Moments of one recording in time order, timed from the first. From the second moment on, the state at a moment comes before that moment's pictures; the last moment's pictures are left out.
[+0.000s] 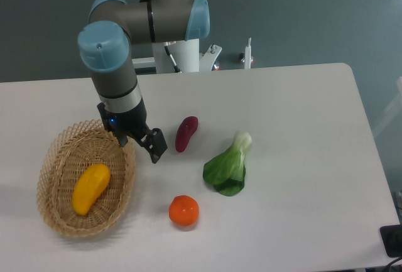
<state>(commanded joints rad) 2.09 -1.79 -1.76 -0.92 1.63 0.65</state>
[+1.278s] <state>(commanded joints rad) 1.89 -1.99 -1.77 -0.76 1.64 0.26</state>
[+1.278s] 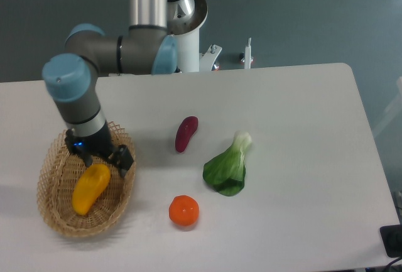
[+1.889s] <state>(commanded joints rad) 1.87 -2.05 -1.74 -0.76 1.64 0.27</state>
